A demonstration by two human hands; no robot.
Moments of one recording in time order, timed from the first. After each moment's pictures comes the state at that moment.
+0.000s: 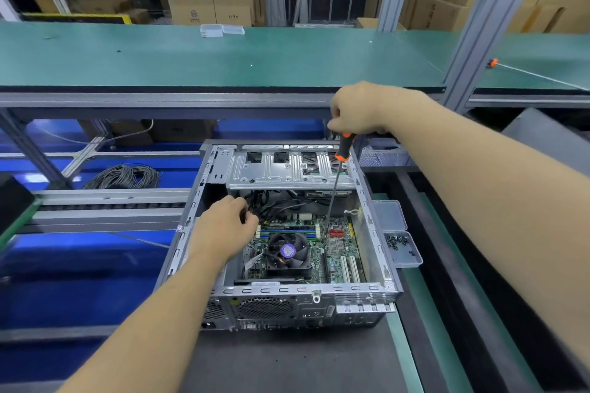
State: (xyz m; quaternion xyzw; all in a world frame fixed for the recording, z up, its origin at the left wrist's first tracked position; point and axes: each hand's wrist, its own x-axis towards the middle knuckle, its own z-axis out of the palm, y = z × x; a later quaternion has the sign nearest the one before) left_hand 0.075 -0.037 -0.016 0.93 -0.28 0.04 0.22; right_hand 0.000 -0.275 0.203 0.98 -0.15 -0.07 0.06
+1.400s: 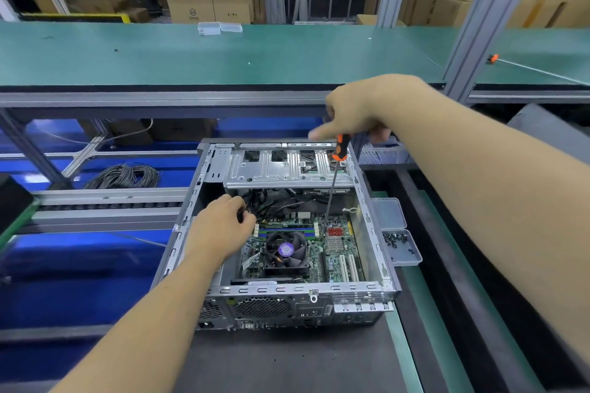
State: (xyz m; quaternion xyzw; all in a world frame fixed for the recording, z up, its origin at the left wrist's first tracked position) left_hand 0.077 -0.038 -0.019 0.93 -0.29 0.05 0.22; right_hand -0.005 -0.270 0.213 0.98 -0.16 -0.15 0.02
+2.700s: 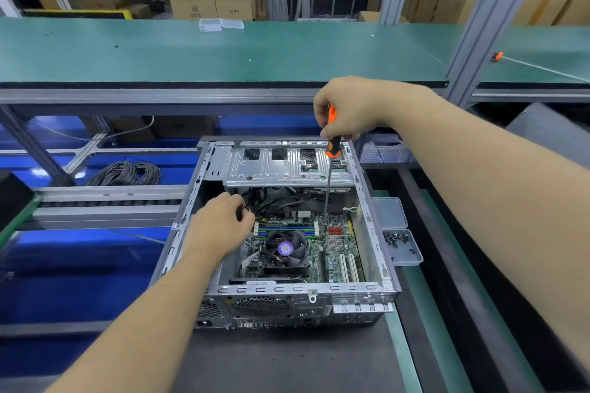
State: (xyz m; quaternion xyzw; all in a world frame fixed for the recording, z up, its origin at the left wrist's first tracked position) left_hand 0.079 -0.038 -0.020 0.94 -0.27 0.04 0.21; right_hand -0.001 -0.280 0.199 1.00 -0.05 -0.04 -0.08
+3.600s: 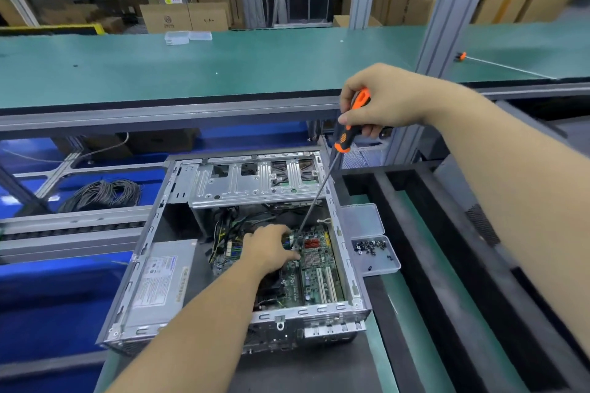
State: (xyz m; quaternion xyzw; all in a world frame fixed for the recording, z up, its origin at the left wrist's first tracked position) left_hand 0.049 -0.161 -0.055 0.91 -0.34 -0.21 0.11; right_hand -0.061 -0.354 0.216 0.96 -0.12 0.06 -0.26
